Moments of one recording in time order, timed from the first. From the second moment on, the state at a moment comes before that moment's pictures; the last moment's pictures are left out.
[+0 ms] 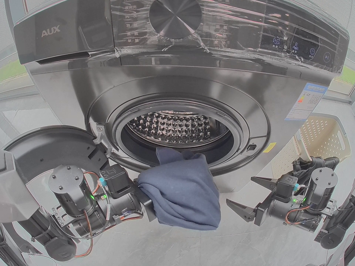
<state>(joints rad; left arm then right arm) -0.68 1.85 -0.30 -1.55 -0.18 -0.09 0.63 1.78 -0.14 -1.45 0.06 0.02</state>
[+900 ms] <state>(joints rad) -0.66 1.95 -0.40 -1.55 -0.09 -0.07 0.65 1.78 -0.14 -1.45 0.06 0.02</state>
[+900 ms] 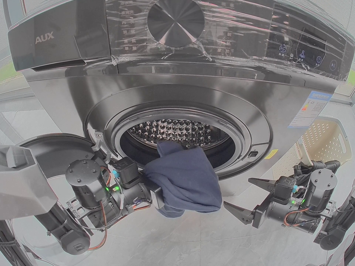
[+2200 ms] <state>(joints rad) -0.55 2.49 -1.61 -1.09 0.08 -0.17 0.69 1.80 -0.14 -1.45 0.06 0.03</state>
